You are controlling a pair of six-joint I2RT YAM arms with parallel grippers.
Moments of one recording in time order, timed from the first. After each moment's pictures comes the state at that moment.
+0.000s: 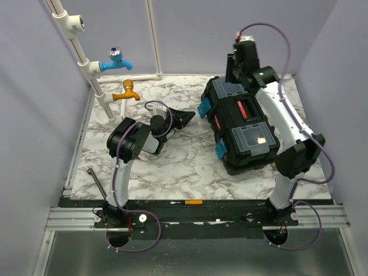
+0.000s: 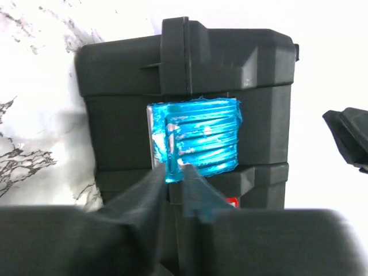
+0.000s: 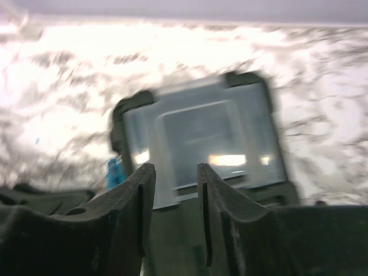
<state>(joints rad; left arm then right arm) -0.42 2.19 0.91 1.34 0.29 -1.53 0.46 1.90 2.07 -0.79 0.33 0.21</state>
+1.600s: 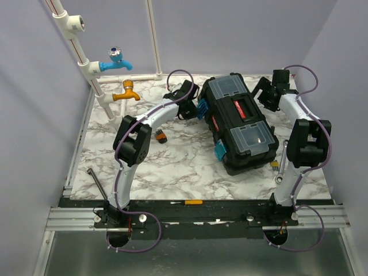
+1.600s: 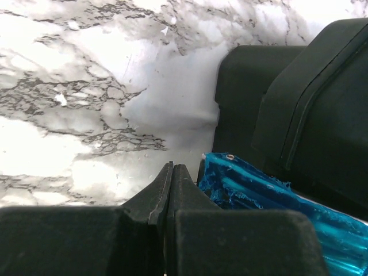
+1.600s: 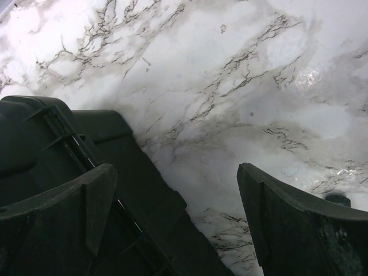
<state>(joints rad) -0.56 2.19 1.79 -0.51 -0.06 -1.05 -0.04 1.94 1.53 -0.38 -0.04 0.49</state>
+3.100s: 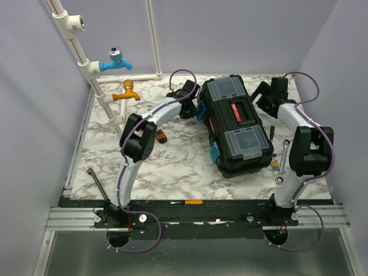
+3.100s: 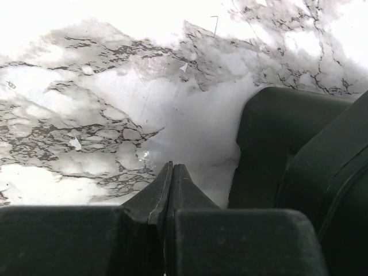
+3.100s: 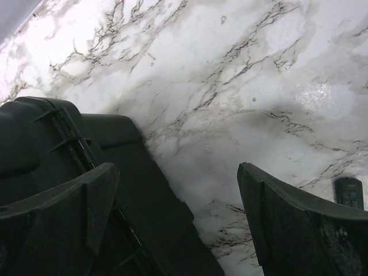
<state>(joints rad) -0.56 2.31 1.93 -0.58 -0.12 -0.98 -0.01 1.82 1.30 -0.19 0.00 0.56</state>
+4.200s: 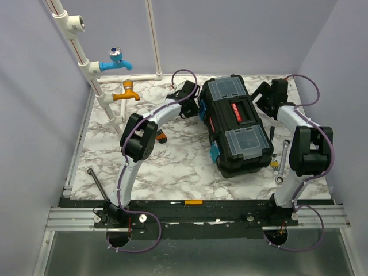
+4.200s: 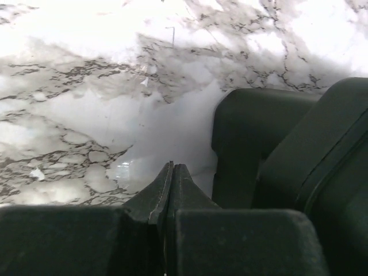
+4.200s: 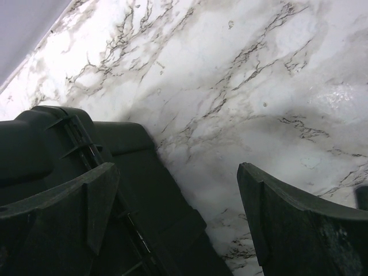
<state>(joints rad) -0.56 2.33 1.92 -0.47 -0.06 -0.94 -0.01 1.82 1.26 -0.09 -0.03 0.62</state>
